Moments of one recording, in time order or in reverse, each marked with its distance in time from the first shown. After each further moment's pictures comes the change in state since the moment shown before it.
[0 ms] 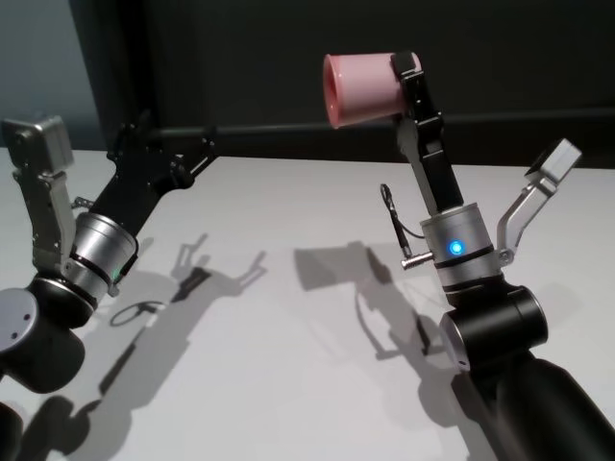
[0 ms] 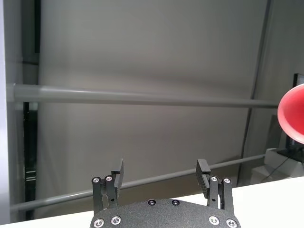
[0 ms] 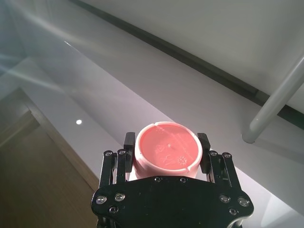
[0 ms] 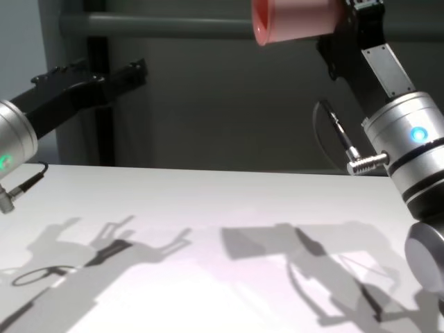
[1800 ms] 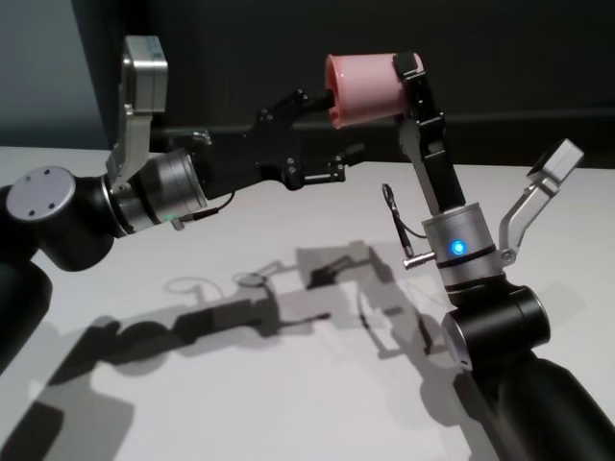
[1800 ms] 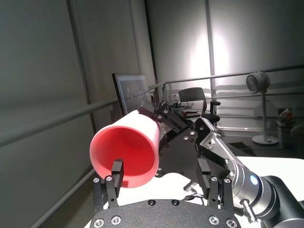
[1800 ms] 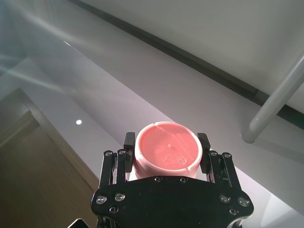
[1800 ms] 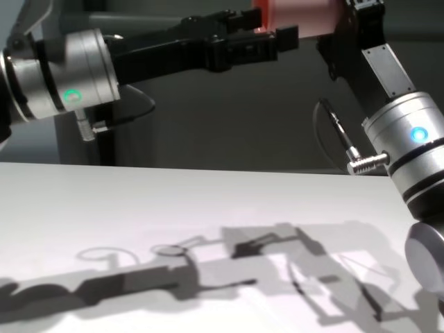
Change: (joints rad) left arm -0.404 0.003 0.256 0.303 -0.150 -0.038 -0.764; right arm 0.000 0.000 0.000 0.000 0.000 0.000 0.000
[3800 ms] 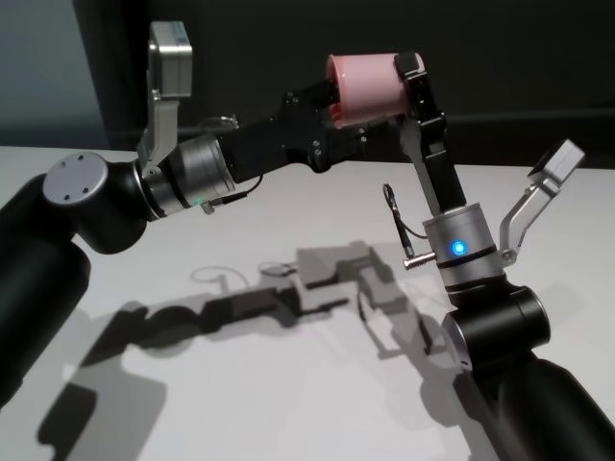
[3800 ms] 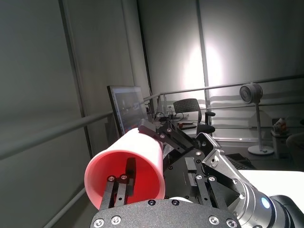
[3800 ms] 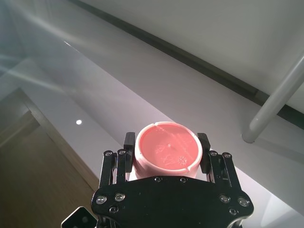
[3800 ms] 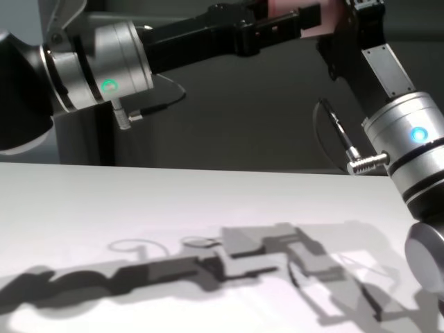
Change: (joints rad) left arm -0.065 -0.091 0.006 0.117 -0.003 -0.042 -0.054; right arm 0.000 0.000 0.000 0.000 0.000 0.000 0.000
